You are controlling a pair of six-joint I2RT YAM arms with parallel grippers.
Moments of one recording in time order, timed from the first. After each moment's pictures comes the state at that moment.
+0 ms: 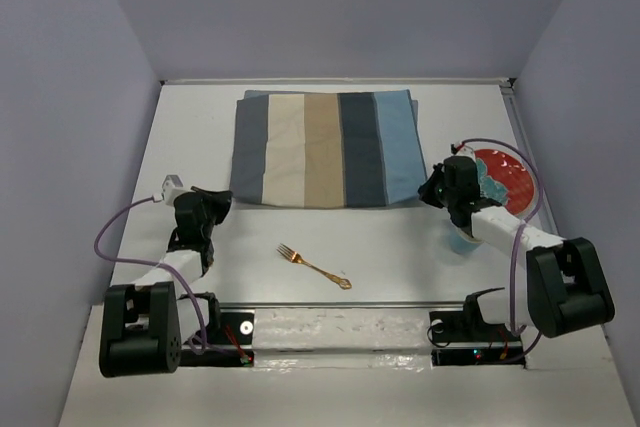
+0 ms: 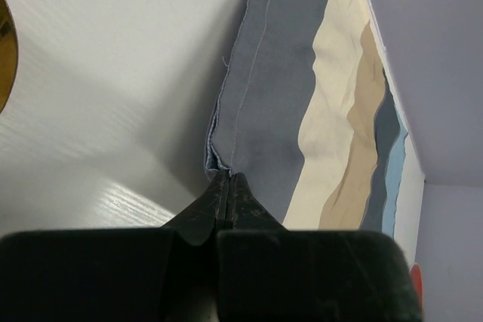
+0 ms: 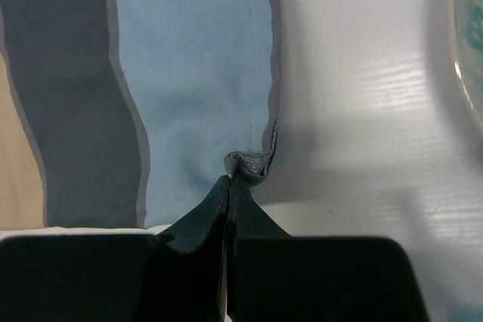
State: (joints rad) left arm 0.04 1.12 0.20 0.51 0.01 -0.99; right arm 0.22 1.31 0.59 0.09 0.07 0.55
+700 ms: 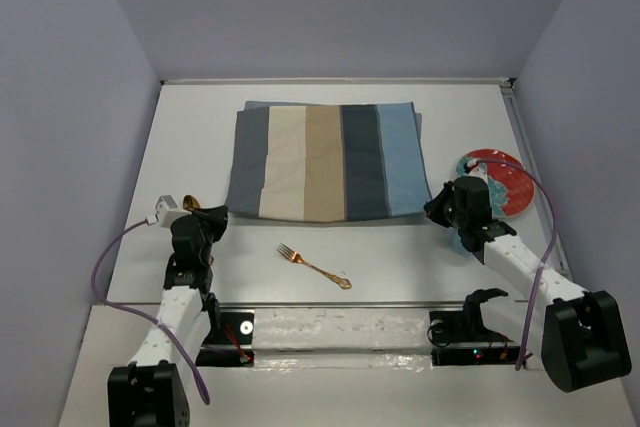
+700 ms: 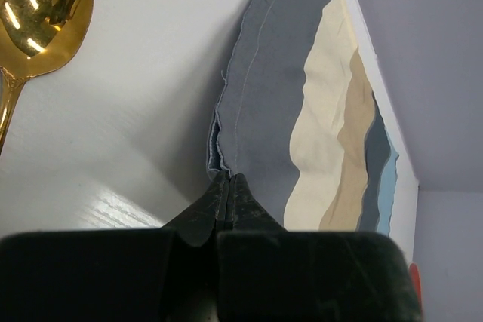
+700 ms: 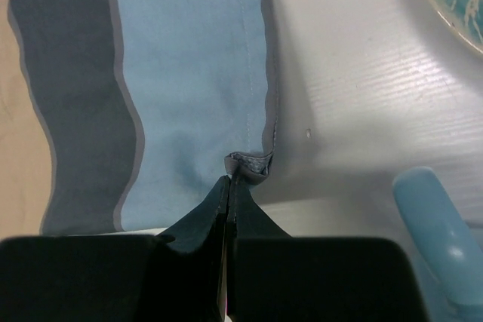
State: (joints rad) left arm 0.04 0.67 0.06 0.26 -0.05 -1.00; right arm 0.22 1.02 0.43 -0.05 0.07 0.63
